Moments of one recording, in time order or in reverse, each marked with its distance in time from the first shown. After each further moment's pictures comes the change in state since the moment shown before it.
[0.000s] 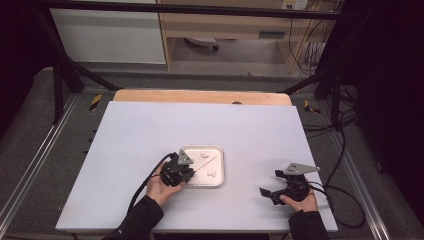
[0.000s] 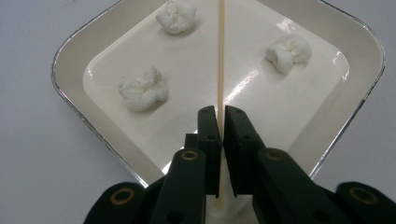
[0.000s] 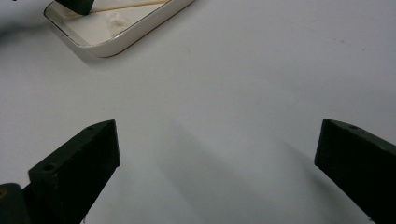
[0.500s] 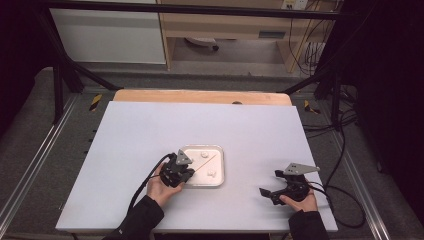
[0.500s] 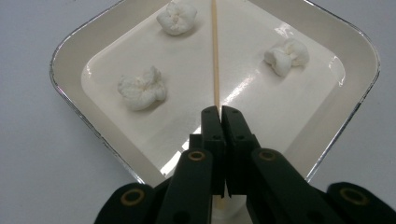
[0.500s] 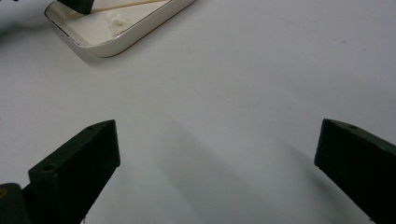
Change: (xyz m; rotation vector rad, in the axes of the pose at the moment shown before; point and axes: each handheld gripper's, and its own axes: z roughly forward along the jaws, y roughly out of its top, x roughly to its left) left arm 0.002 -0.003 0.000 -0.023 -0.017 -0.023; right arm 0.000 0.000 0.000 0.000 0.003 -0.003
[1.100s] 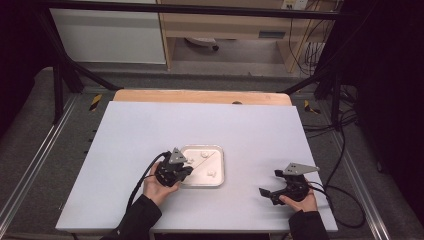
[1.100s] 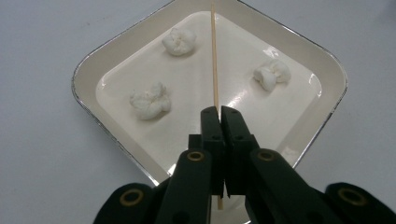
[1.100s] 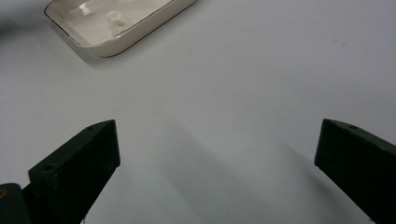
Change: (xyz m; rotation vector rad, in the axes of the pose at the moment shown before) left arm 0.004 0.001 -0.017 -0.067 -0.022 -0.007; right arm 0.002 0.001 0.001 -0.003 -0.005 -0.009
